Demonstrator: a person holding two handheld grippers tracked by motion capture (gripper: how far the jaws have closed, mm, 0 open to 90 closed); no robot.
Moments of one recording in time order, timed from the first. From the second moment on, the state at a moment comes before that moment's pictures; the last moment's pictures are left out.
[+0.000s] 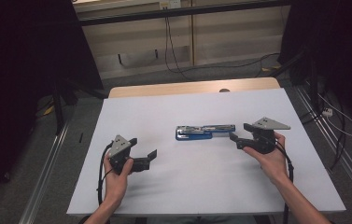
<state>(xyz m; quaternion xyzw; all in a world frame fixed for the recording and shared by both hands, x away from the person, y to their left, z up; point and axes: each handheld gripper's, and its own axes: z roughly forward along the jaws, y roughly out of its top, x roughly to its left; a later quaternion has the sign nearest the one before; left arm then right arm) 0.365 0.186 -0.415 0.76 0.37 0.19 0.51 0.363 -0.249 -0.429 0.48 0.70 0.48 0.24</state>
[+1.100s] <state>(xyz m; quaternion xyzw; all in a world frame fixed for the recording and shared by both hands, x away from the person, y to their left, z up) 0.427 0.119 -0.409 0.78 0.32 0.18 0.50 0.366 -0.247 -0.436 0.47 0.72 0.46 0.22</state>
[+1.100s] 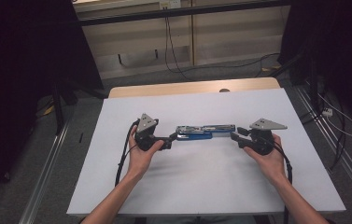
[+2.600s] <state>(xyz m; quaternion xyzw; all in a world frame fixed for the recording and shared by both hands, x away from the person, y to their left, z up) 0.444 0.094 -0.431 0.83 0.31 0.12 0.45 0.376 -0.247 -0.446 0.46 0.75 0.43 0.22</state>
